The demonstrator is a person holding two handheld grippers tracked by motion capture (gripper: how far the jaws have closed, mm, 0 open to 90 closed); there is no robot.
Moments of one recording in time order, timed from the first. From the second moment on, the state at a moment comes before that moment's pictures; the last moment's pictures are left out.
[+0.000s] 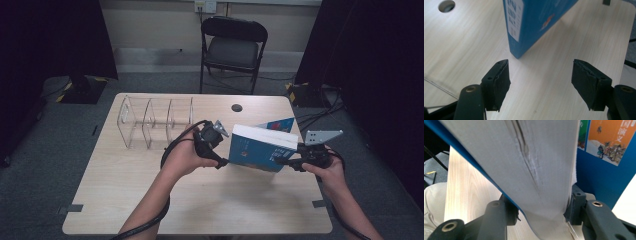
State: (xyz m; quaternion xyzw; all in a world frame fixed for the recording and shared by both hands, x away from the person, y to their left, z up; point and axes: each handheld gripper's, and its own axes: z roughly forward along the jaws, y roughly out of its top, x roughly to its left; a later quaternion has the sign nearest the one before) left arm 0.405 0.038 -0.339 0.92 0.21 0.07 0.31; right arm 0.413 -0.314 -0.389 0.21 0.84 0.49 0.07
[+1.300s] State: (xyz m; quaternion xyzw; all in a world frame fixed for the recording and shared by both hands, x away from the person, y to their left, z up) left arm 0.386 0.074 -0.412 0.92 0.25 0.03 0.29; right arm 0.420 -0.304 -0.365 0.21 0.88 0.42 0.10
